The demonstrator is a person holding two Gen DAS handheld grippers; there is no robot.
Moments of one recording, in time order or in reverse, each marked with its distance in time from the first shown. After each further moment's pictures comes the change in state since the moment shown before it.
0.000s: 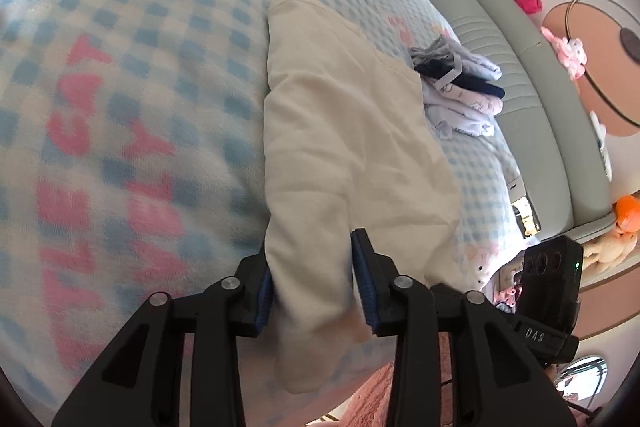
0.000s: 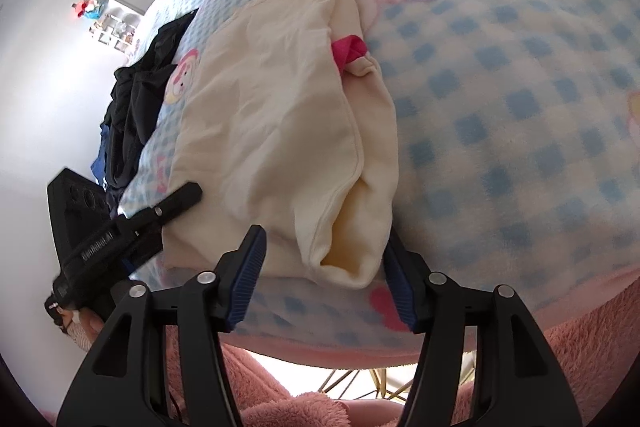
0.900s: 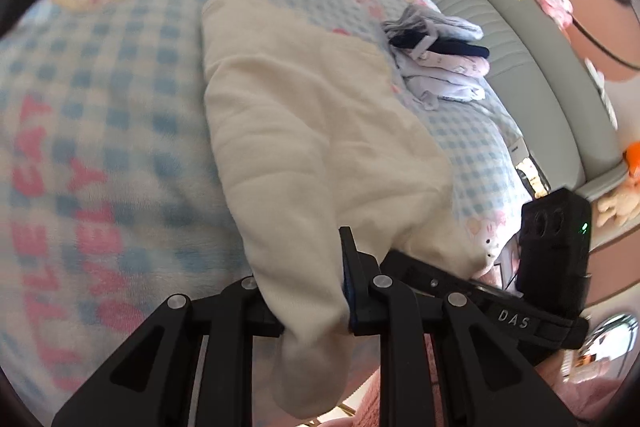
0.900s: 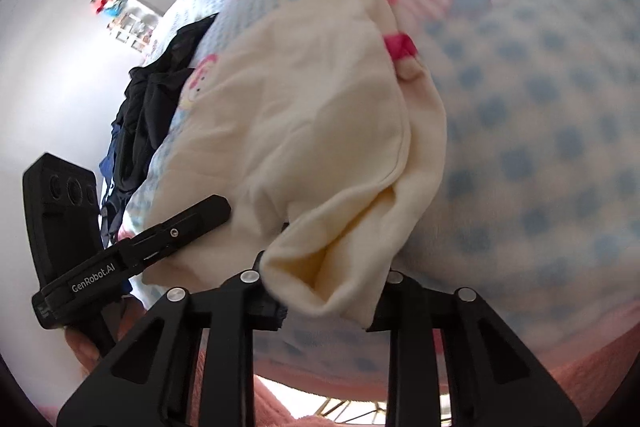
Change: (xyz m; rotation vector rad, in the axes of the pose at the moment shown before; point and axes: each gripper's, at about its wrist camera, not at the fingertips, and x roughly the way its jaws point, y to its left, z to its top) left arm 0.005 -0.061 -0.007 0.187 0.026 0.051; right arm -0.004 0.013 0.005 -0.075 -0.073 0.042
